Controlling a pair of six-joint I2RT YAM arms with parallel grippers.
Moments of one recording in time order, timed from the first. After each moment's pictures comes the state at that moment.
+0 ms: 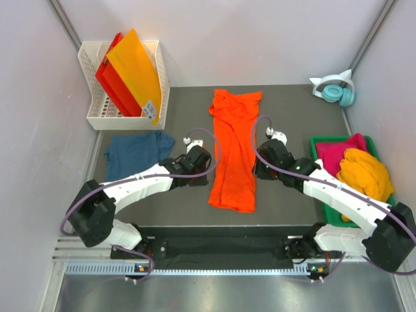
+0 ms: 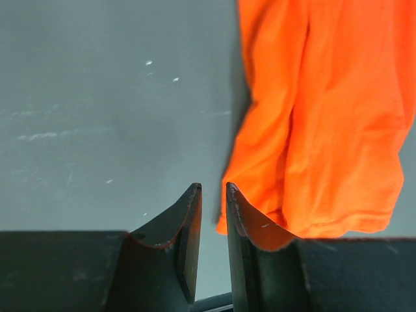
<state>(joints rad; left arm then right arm) -0.80 1.44 0.91 -0.45 -0.19 -0.73 0.69 1.16 0.86 -0.54 0.23 0.66</state>
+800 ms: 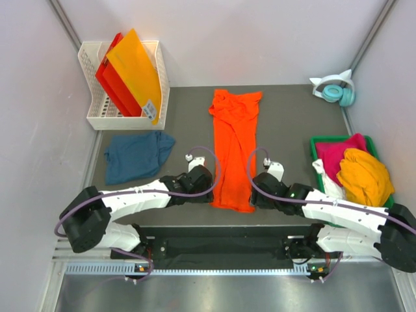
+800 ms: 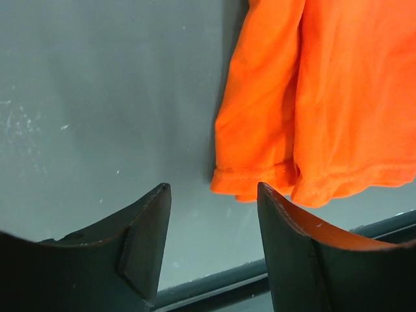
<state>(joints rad) -0.94 1.33 0.70 -0.35 -0.21 -0.84 0.96 1.05 0.56 -0.53 0.34 0.93</state>
